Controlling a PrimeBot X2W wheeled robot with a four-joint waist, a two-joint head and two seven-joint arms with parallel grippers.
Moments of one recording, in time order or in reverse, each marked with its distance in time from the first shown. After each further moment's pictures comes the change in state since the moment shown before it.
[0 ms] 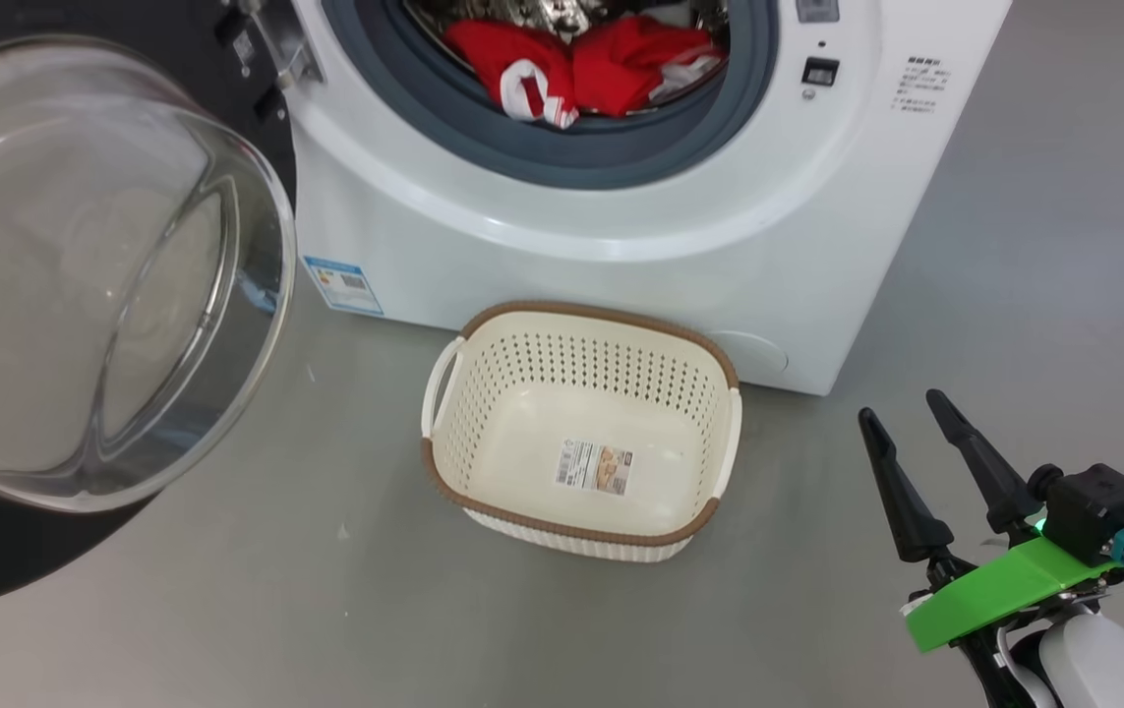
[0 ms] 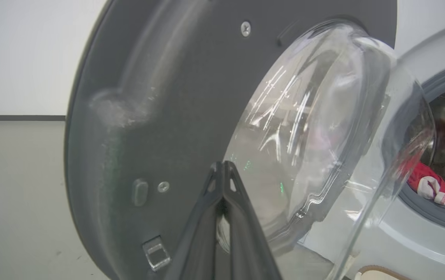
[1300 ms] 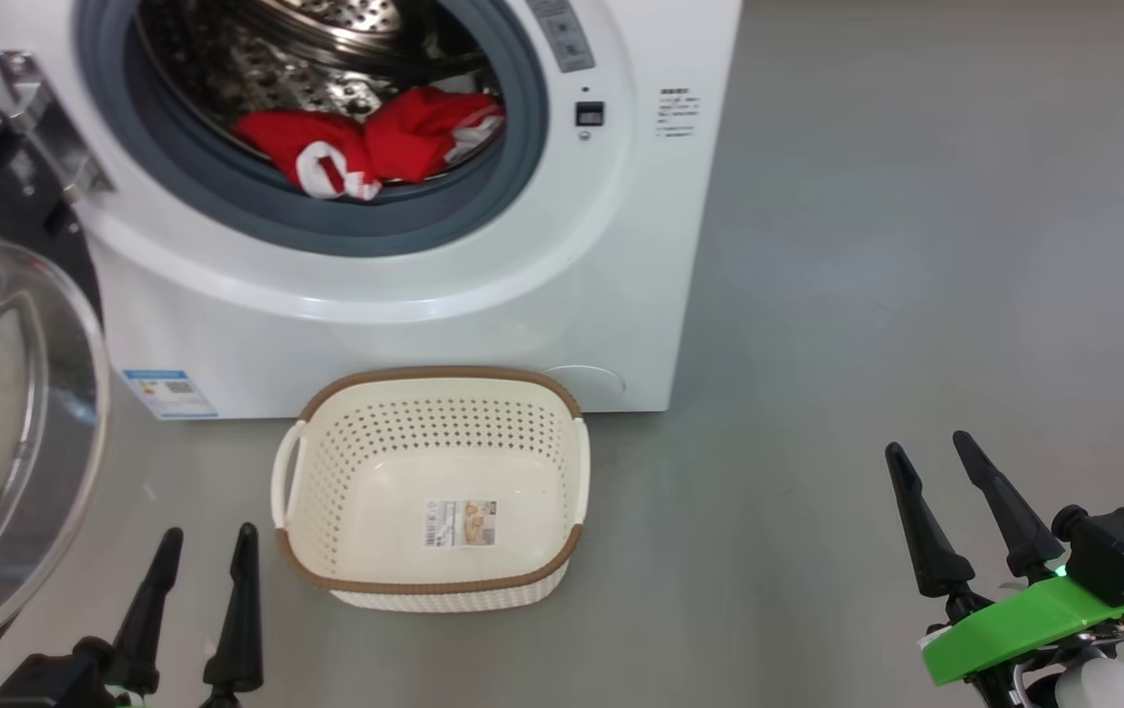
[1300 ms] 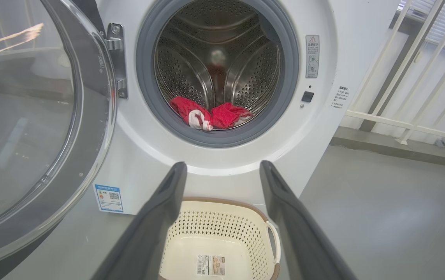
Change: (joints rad) left arm 0.291 -0.048 -0.504 -0.311 -0.104 0.000 0.000; right arm 0.084 0.039 -0.072 -0.009 0.000 0.000 0.000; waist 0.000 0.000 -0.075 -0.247
